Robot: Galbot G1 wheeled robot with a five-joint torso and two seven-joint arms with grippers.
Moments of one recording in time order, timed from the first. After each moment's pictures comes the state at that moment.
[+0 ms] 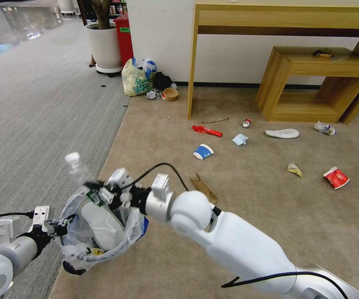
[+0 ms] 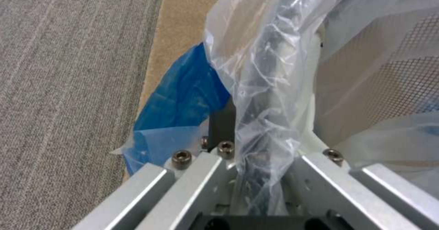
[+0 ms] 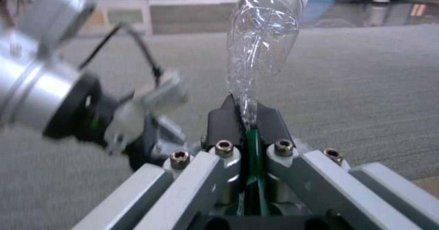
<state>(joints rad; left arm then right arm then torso) 1.71 -0.94 -0.98 -2.19 -0.89 0.74 -0.06 -0.57 1.28 -0.49 1.86 0.52 -0.33 -0.22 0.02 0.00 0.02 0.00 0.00</state>
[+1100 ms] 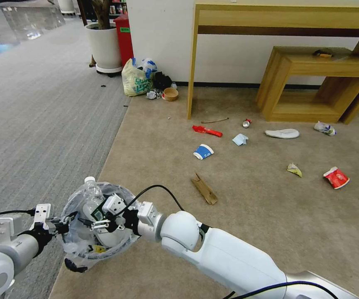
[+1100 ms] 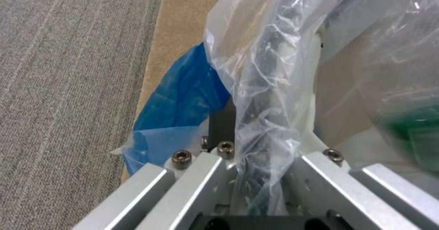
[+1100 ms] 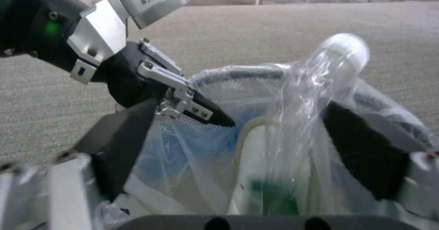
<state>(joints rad) 1.69 -0.94 -0.97 -2.20 -0.89 0.74 -0.06 -0.62 1.30 -0.57 1.78 0.43 -0.29 -0.14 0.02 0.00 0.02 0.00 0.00</state>
